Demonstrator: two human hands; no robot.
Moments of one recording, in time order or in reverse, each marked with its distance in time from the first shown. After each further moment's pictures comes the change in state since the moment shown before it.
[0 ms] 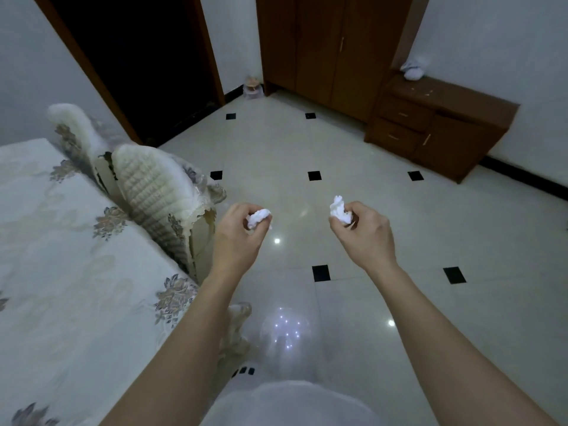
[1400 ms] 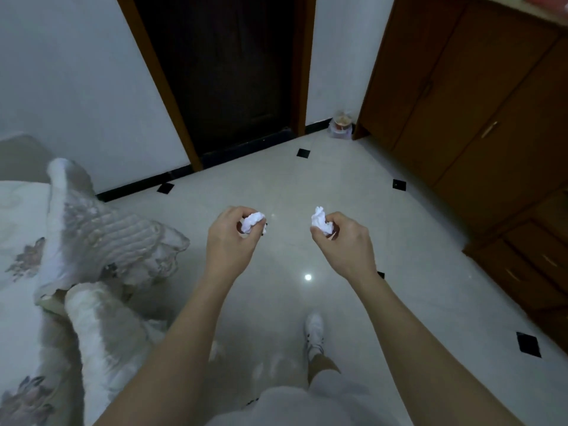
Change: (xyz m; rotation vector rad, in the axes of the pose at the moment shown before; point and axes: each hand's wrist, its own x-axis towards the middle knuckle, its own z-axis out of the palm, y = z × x) left_hand 0.591 -0.204 0.076 0.100 0.305 -0.267; right_hand 0.613 -0.137 0.348 0.117 -0.364 -0.264
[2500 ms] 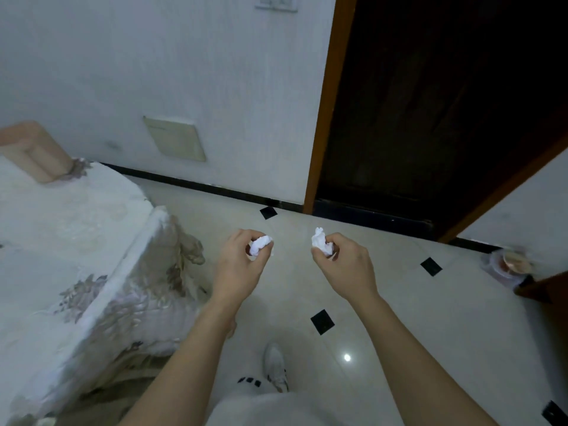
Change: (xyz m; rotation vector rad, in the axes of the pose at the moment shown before) left_hand 0.359 -0.182 -0.068 0.098 0.484 -0.455; right_hand 0.416 -0.203 0.303 -0.002 -0.627 -0.523
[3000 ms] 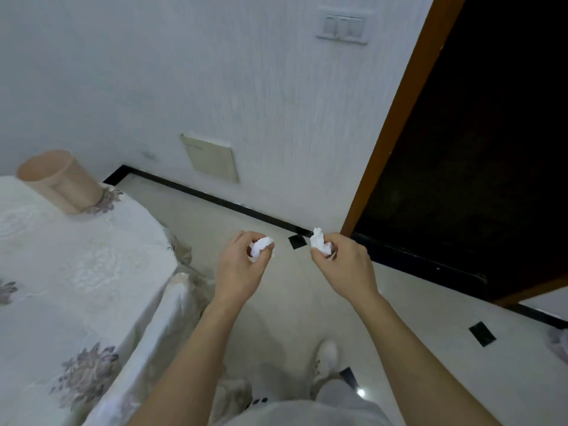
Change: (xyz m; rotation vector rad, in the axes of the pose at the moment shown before) left_hand 0.212 -0.060 -0.029 0.029 0.142 -0.078; right_hand 0.232 -0.072 0.082 -0.014 -0.090 -0.086
